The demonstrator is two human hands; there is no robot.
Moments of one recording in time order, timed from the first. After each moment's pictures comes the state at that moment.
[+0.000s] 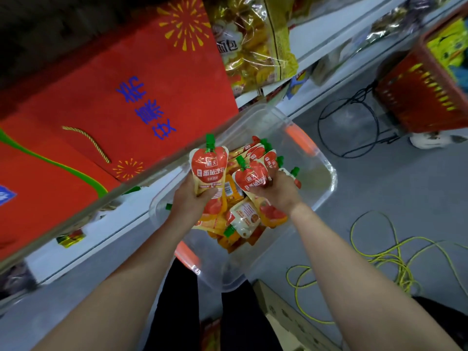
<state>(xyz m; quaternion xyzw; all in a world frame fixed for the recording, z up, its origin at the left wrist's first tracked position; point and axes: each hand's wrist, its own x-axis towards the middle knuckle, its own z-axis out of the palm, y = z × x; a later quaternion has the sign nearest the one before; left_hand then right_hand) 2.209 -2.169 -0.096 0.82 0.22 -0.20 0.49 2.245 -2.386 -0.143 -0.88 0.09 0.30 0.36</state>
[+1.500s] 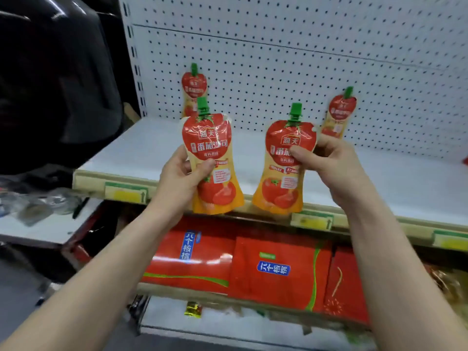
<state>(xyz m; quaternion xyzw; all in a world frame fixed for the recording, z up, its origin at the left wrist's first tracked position) 1.922 -1.638 0.333 0.63 0.17 0.37 0.66 2.092 -1.826 0.392 -0.69 -0.35 0.12 0.62</state>
